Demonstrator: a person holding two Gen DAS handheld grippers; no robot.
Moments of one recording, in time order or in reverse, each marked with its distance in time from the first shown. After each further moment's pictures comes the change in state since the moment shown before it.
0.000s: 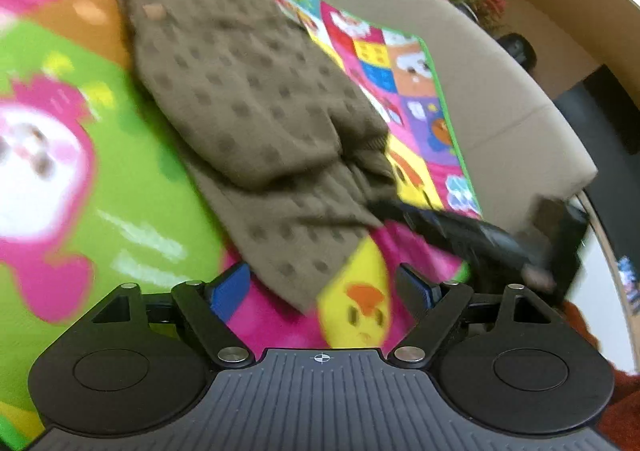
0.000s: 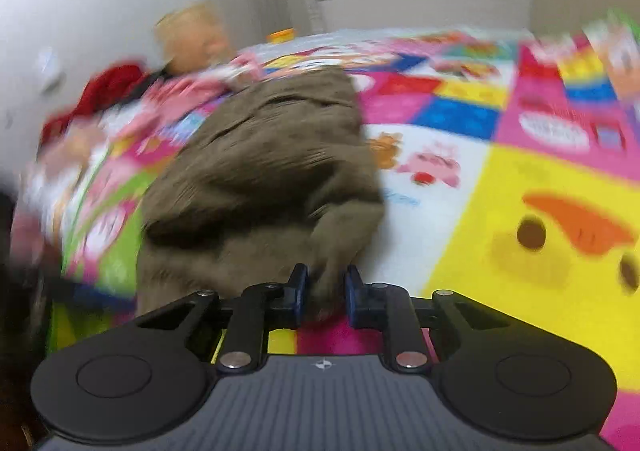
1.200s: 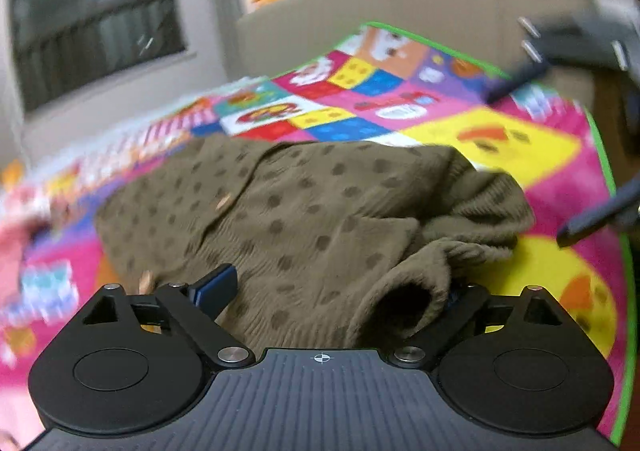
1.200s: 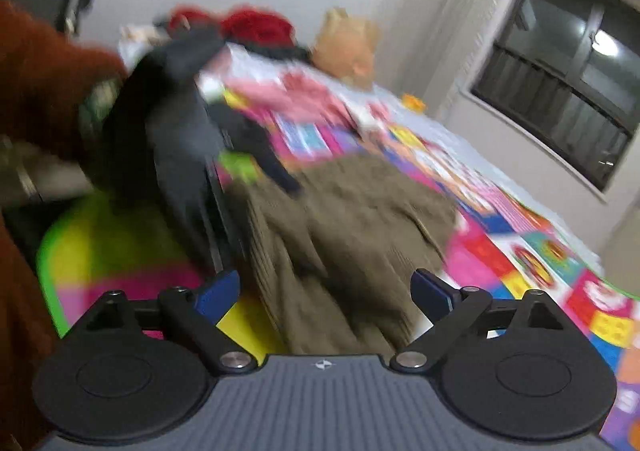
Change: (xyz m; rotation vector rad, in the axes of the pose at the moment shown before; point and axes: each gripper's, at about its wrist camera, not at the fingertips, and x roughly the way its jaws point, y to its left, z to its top) left arm 0.040 -0.020 0.042 0.777 -0.138 0.300; right arm -0.012 0.057 0.034 -0.555 -0.098 0.027
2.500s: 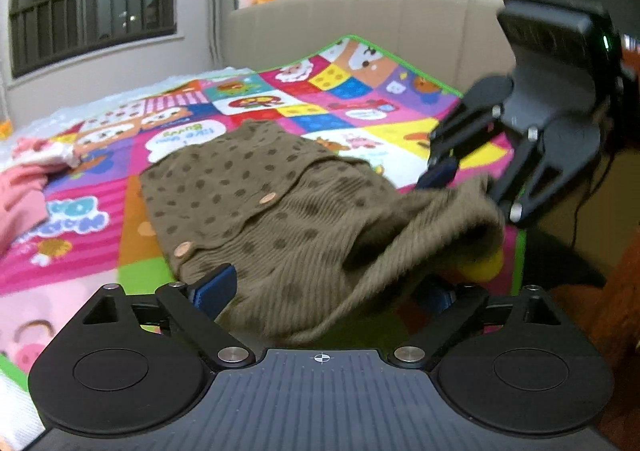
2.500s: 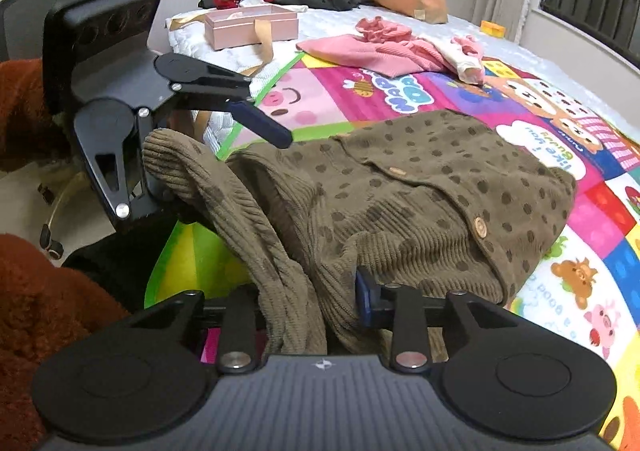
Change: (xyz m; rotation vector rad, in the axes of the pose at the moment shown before) left arm -0.112 0.020 -0.035 -0.021 0.006 -0.112; right arm 0.026 0.032 0.060 0.152 0.141 0.375
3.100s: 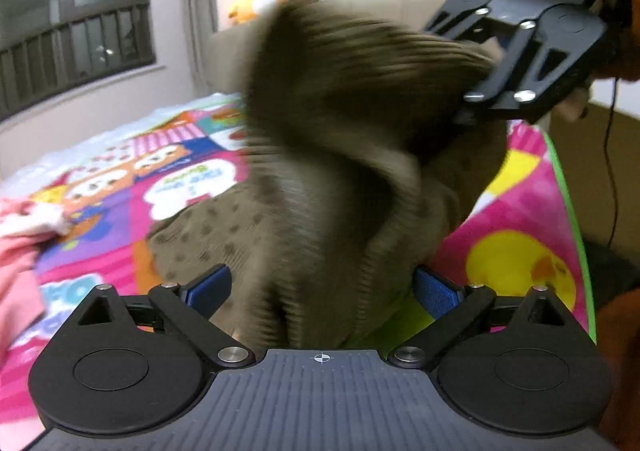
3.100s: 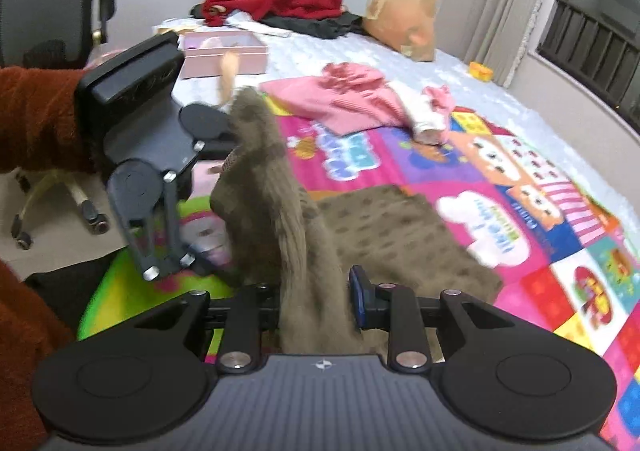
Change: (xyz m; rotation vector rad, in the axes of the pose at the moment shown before) left arm 0.065 0.055 0.043 0.084 -0.048 -0.056; right arm -0.007 -0.077 0.079 -0.113 -0.034 -0.092
